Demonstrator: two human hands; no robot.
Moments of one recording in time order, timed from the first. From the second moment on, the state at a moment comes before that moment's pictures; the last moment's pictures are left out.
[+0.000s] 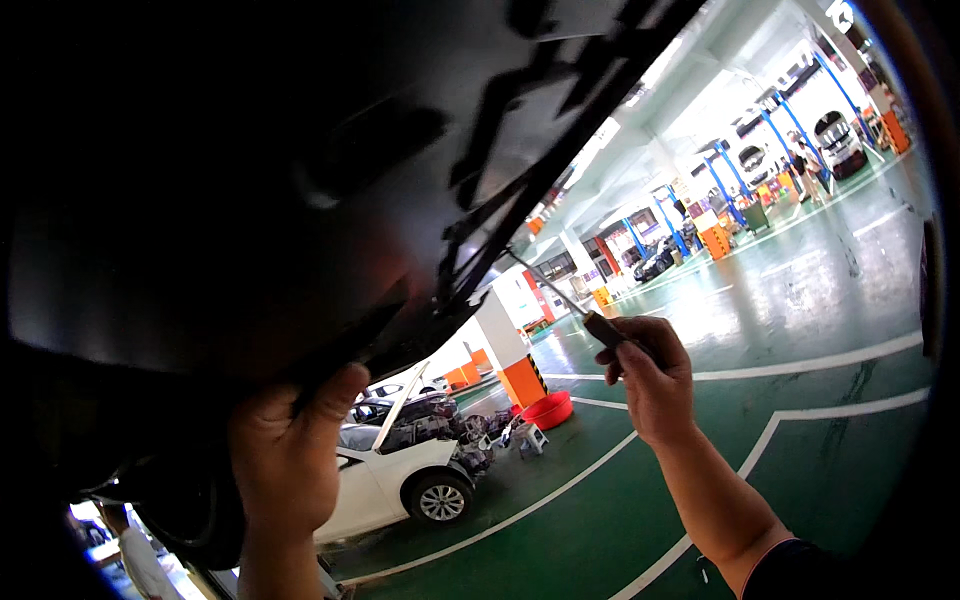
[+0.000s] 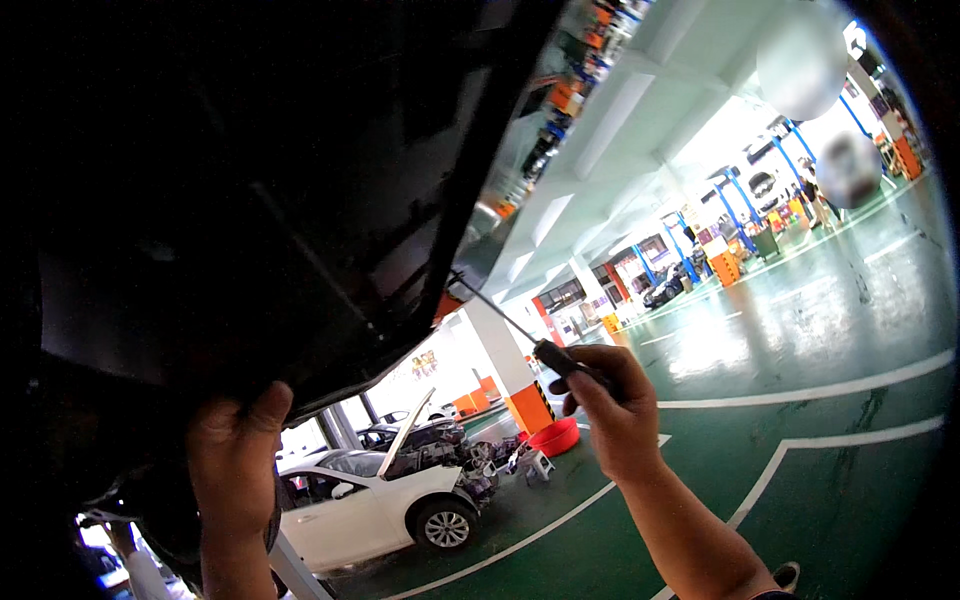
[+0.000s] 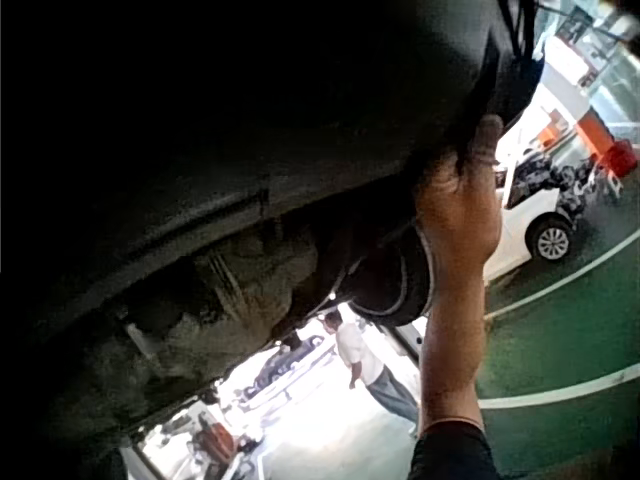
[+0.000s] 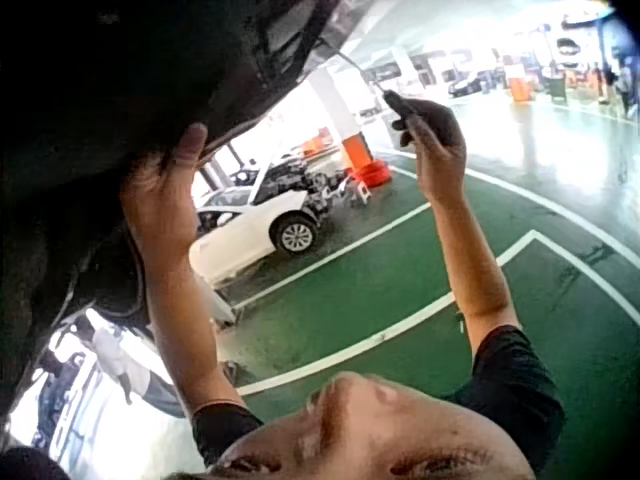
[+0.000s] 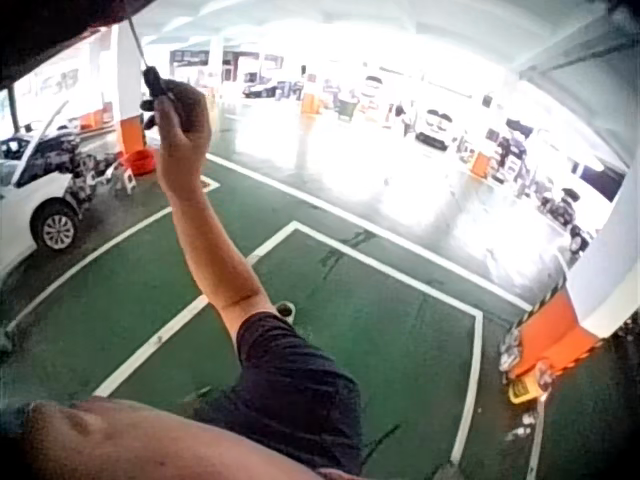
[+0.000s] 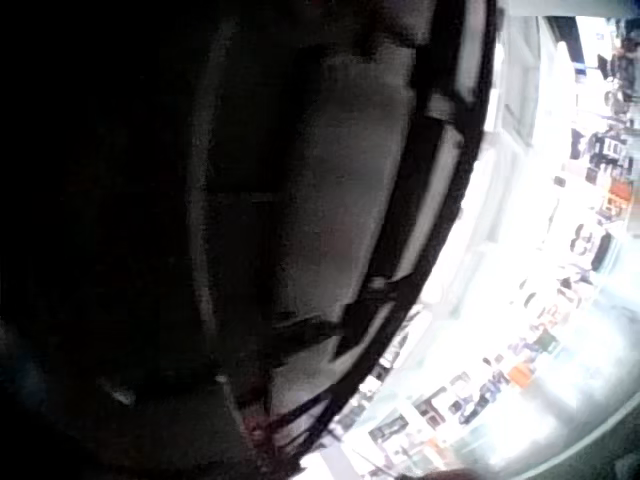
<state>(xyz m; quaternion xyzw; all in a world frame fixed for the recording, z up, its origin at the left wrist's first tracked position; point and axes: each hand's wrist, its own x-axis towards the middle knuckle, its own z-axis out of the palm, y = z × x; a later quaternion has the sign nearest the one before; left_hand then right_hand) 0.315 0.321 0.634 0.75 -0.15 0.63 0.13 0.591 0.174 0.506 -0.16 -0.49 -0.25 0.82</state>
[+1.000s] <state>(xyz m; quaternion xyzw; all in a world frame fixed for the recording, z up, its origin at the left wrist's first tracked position) 0.296 0.334 0.646 0.80 -0.11 0.56 0.18 0.559 0.181 0.504 -0.27 -0.41 -0.40 0.78</state>
